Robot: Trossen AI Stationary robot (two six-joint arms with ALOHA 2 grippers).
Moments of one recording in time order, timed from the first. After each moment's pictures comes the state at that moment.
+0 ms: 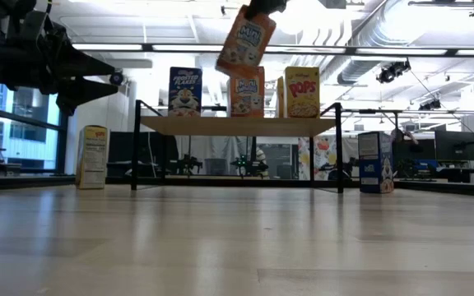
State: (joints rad) left arm -0.03 0.09 0.01 0.06 -0.33 -0.31; right arm -0.20 1.89 2.29 -1.29 0.06 -0.18
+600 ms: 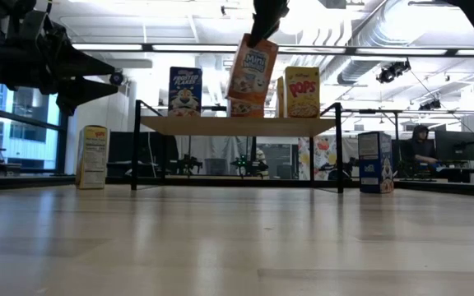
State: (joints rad) left arm -0.03 0.09 0.01 0.06 -0.33 -0.31; right arm -0.24 1.97 2.29 -1.35 0.07 -0.30
